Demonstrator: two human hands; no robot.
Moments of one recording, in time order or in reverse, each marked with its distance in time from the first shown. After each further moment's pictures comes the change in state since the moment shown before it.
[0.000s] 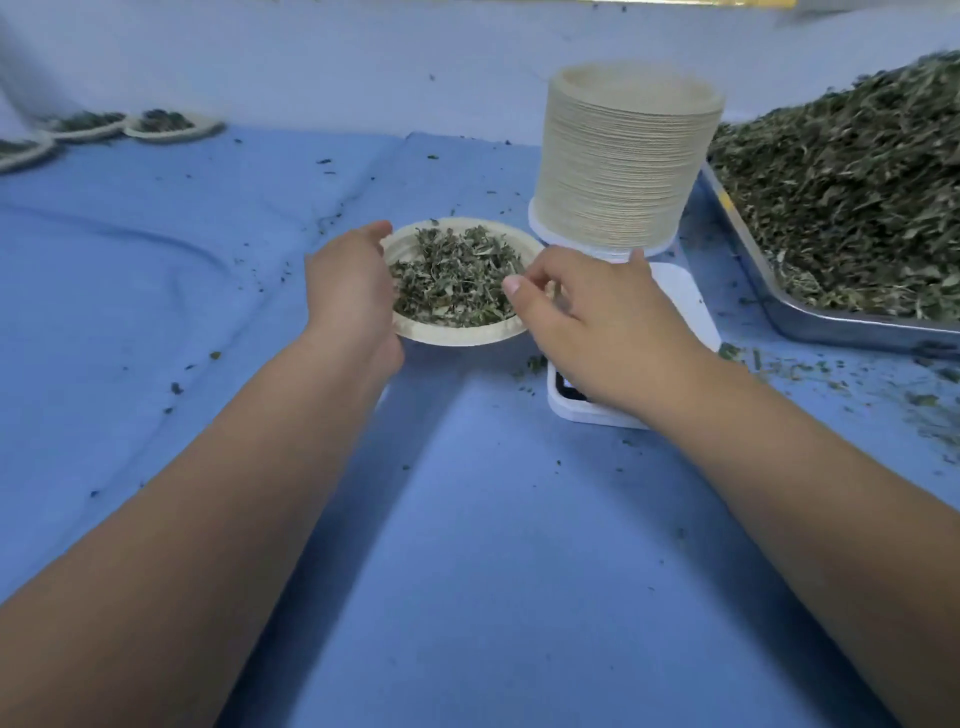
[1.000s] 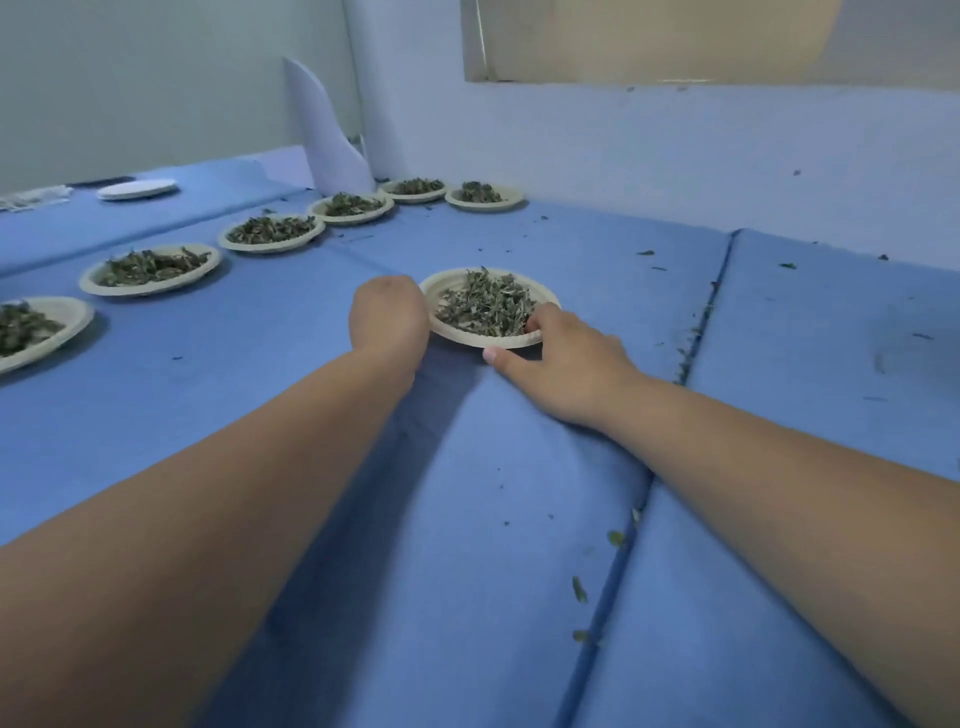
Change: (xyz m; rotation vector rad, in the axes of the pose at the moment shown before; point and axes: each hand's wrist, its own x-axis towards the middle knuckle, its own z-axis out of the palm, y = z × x) left_hand 0.249 0.123 -0.252 1.031 0.407 0.339; right_hand 0.224 -0.230 0.271 -0.043 -0.289 -0.261
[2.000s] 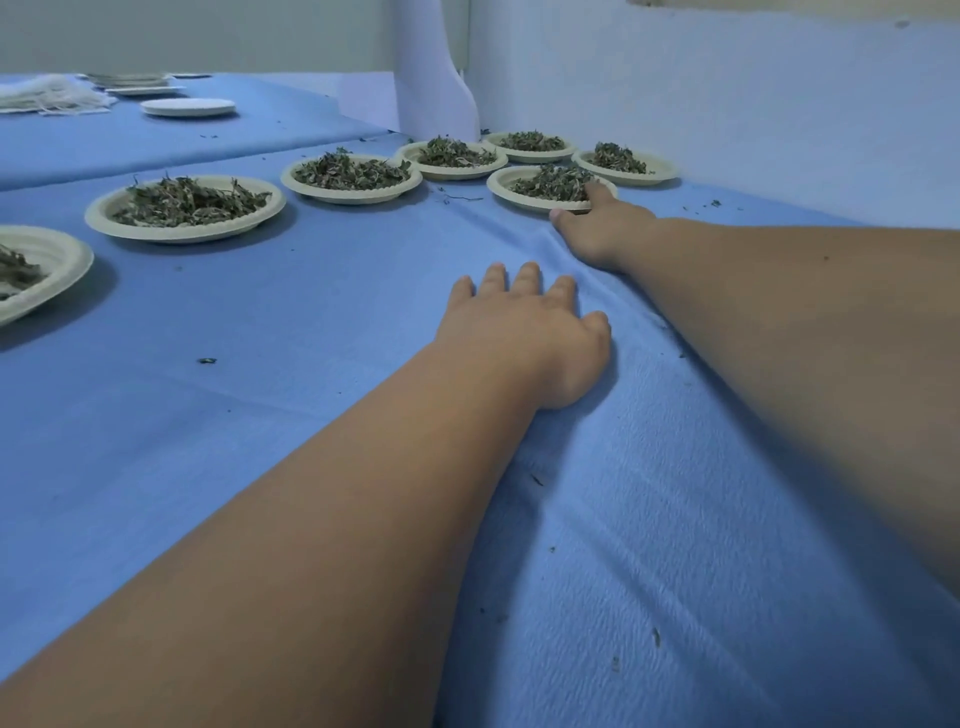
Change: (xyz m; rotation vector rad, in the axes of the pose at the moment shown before) left_hand 0.096 -0.059 0.015 0.616 -0.368 0.351; right_hand 0.314 -0.066 0.087 -0.105 -0.068 0.121
